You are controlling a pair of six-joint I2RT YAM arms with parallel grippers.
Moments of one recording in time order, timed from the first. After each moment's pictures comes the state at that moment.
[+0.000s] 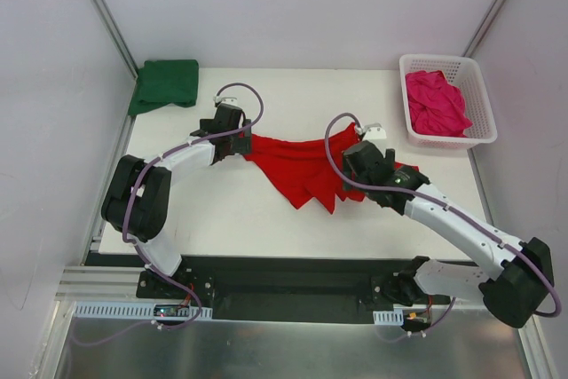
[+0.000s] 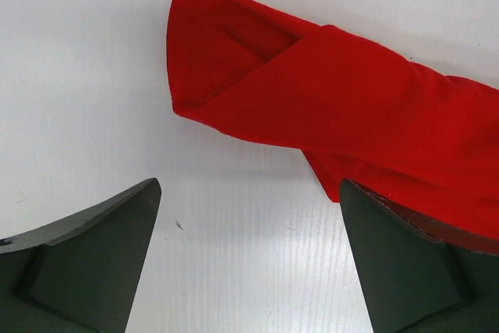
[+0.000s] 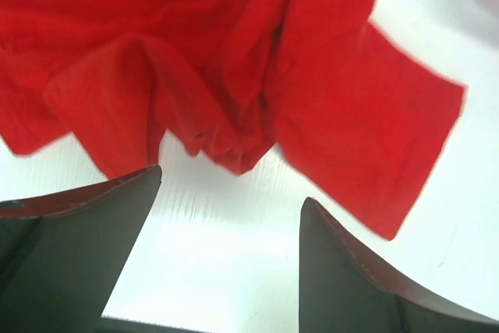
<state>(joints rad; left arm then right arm) -0.39 1.69 1.05 -0.21 -0.31 -0.28 0.73 1.15 0.93 -0.69 0.56 0.47</state>
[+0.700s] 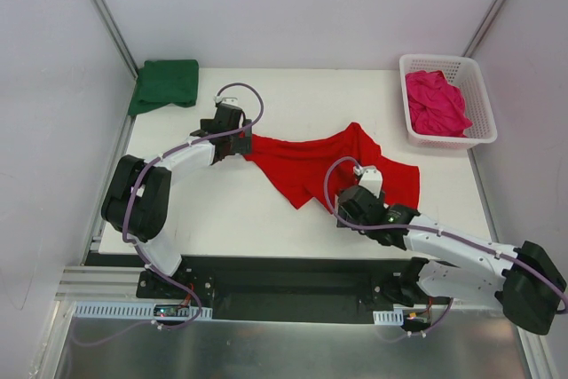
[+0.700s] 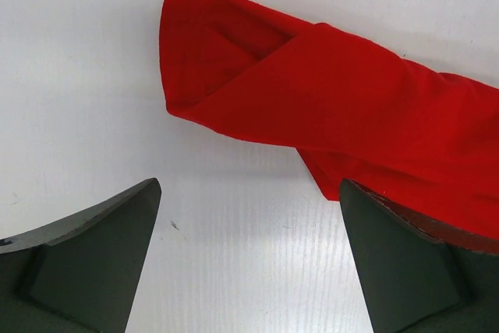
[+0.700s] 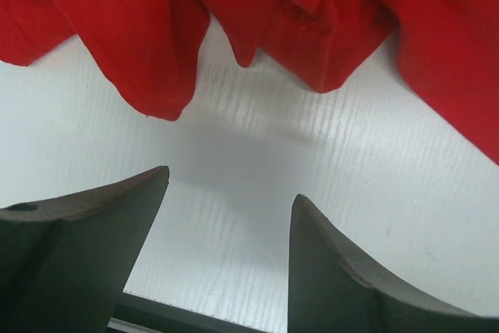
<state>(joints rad) -0.39 1.69 1.05 -0.21 -0.30 -0.28 0.93 1.02 0.54 -0.54 0.51 0.76</state>
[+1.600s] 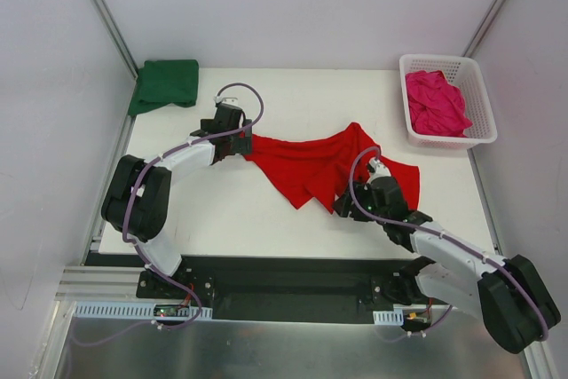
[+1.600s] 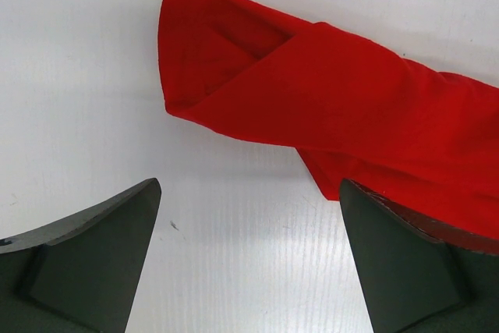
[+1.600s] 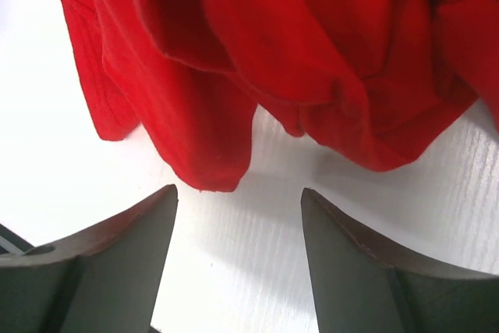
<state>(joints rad) -0.39 1.69 1.05 -0.21 -0.30 -0.28 0.54 1.00 0.30 0.03 -0.07 0.64</state>
